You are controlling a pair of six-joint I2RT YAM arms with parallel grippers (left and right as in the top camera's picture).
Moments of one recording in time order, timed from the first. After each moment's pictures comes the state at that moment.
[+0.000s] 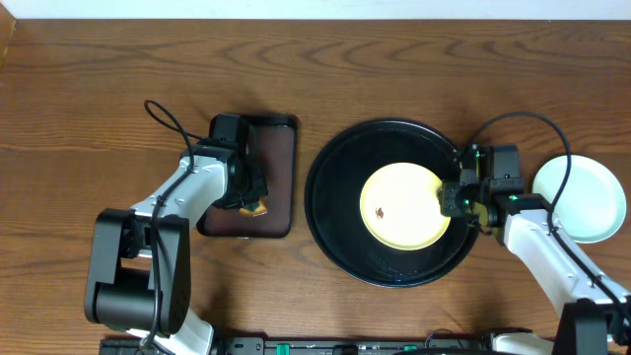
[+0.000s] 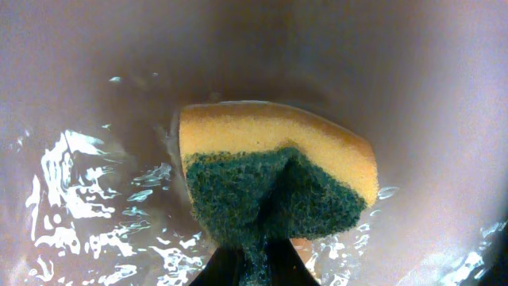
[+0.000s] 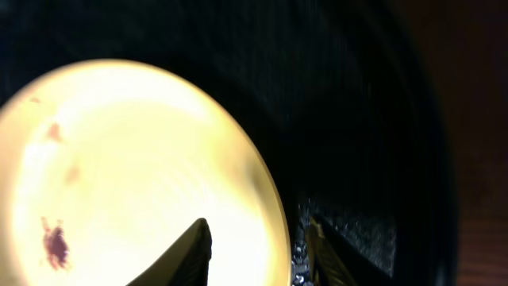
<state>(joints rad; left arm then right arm) -0.15 1.76 0.96 -0.61 0.09 -0.41 0.08 1.43 0.69 -0.36 -0.15 0.13</state>
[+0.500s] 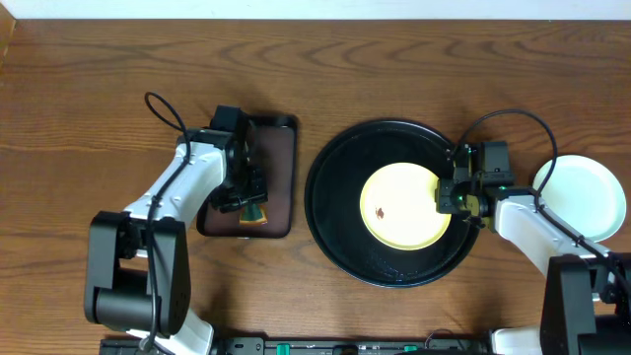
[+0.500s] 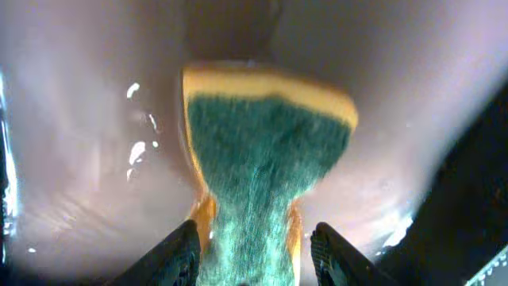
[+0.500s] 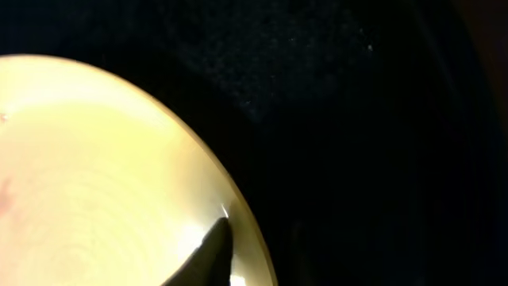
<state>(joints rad) -0.15 1.75 1.09 -0.89 0.13 -0.40 0.08 1.59 0.70 -0.27 -0.14 0.11</state>
